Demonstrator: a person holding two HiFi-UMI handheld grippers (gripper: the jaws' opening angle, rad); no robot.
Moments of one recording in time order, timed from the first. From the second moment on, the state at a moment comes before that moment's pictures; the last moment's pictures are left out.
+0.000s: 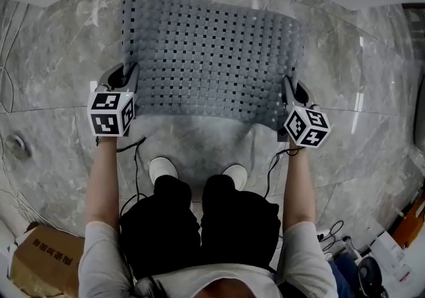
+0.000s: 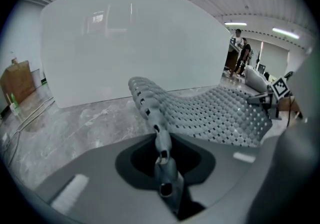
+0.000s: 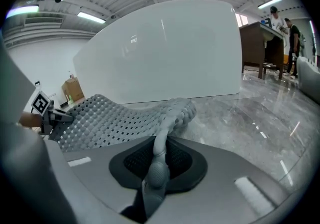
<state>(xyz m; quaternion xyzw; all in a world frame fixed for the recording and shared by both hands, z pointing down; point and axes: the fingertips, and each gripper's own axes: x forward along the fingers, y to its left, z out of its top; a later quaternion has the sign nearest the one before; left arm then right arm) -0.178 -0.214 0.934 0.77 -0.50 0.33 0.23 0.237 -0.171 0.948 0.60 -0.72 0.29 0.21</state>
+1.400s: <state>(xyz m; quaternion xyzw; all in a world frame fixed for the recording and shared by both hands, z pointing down) -0.194 -0.160 0.391 0.78 -0.51 0.29 0.22 0.204 -0.124 0.406 0.62 -0.70 0.28 0.19</state>
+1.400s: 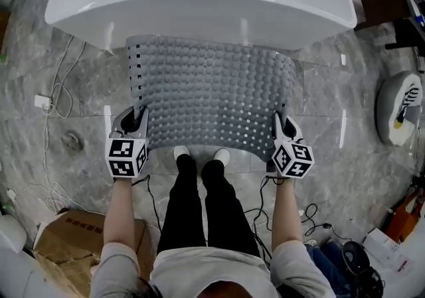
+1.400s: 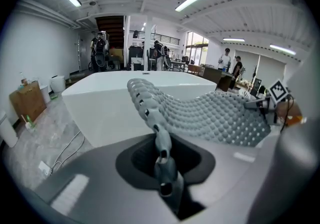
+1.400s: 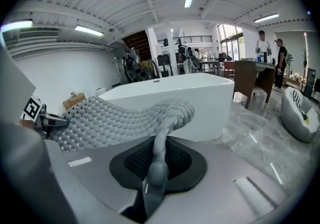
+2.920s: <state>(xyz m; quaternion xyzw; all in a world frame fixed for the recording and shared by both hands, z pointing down) -0.194 -0.123 0.067 0.81 -0.54 0.18 0.11 0.208 -0.096 0.063 0.63 -0.75 0.15 0.10</state>
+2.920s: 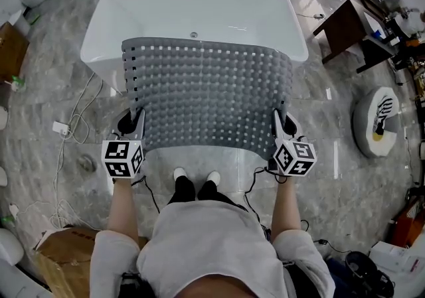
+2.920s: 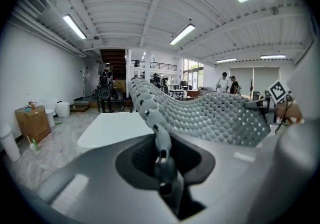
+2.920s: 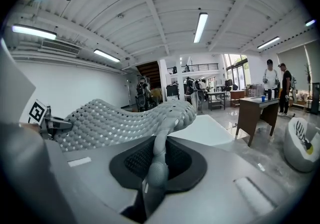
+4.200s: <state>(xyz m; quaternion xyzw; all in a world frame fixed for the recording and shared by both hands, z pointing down) -0.194 -0.125 -0.054 0.81 -0.58 0.08 -0.01 0.214 -0.097 -0.068 0.63 -0.77 0.02 0.03</state>
